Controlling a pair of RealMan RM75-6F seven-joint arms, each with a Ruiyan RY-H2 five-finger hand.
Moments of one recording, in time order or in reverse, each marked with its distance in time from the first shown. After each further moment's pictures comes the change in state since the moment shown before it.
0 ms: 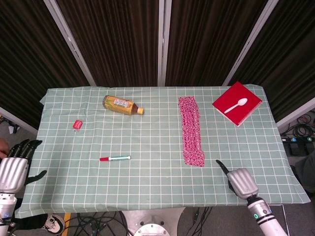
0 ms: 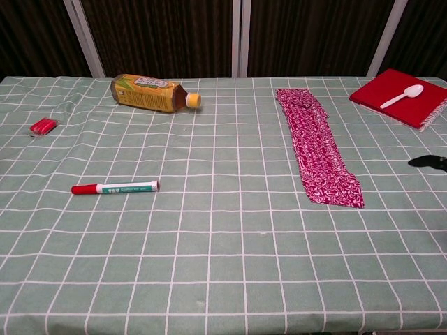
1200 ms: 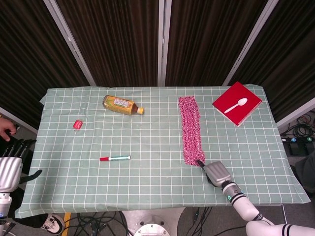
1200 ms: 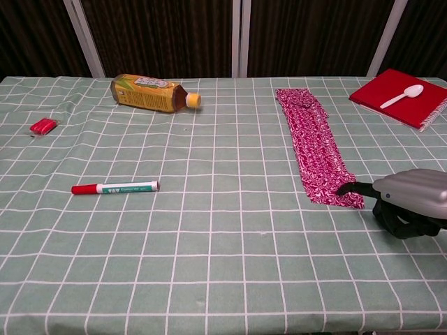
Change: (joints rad) left arm 0.004 0.011 -0.007 0.026 -0.026 -0.012 -0.048; right arm 0.272 -0.110 0.050 -0.035 0.460 -0.286 -0.231
